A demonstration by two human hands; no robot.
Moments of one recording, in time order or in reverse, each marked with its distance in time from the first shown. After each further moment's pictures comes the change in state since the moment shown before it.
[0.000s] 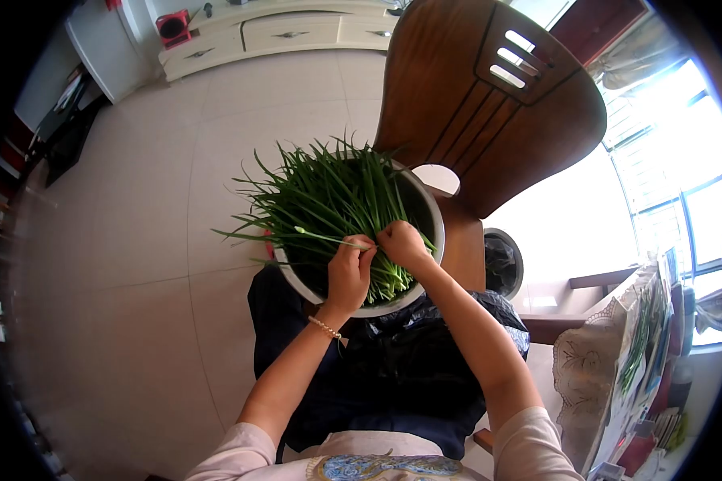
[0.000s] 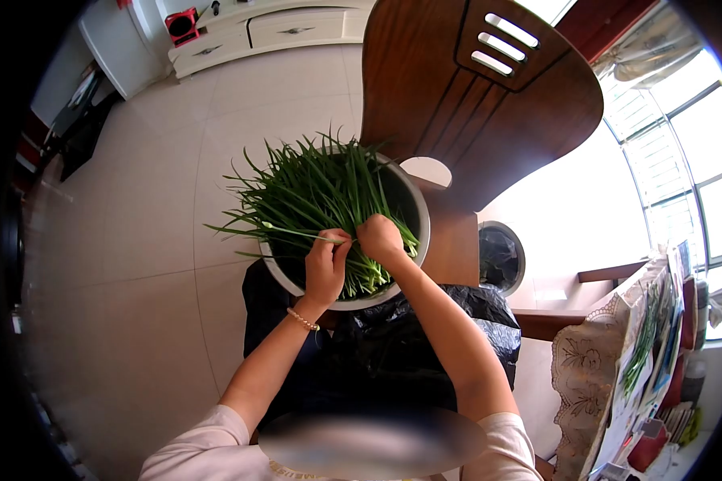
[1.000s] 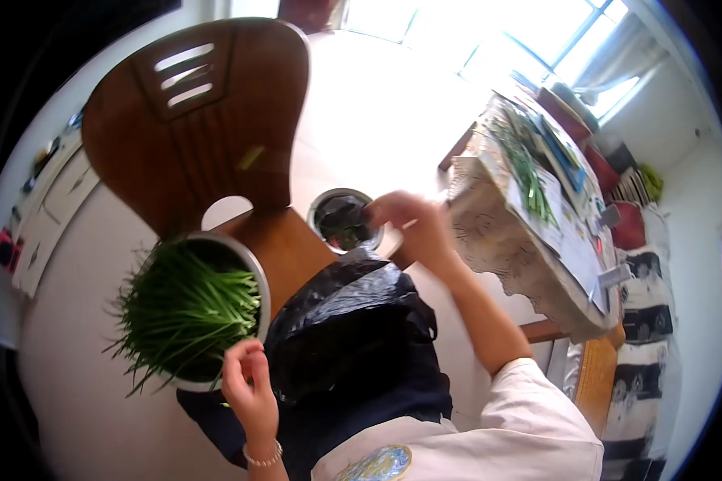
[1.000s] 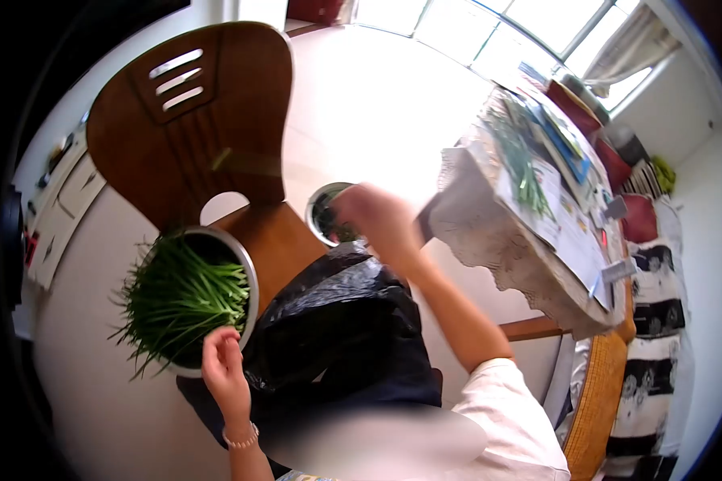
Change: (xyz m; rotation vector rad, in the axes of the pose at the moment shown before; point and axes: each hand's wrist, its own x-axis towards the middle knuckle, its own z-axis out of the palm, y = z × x) left_hand -0.046 0.150 -0.013 -0.149 -0.394 -0.259; right_hand -0.229 0.081 -0.215 0.302 0.775 -0.012
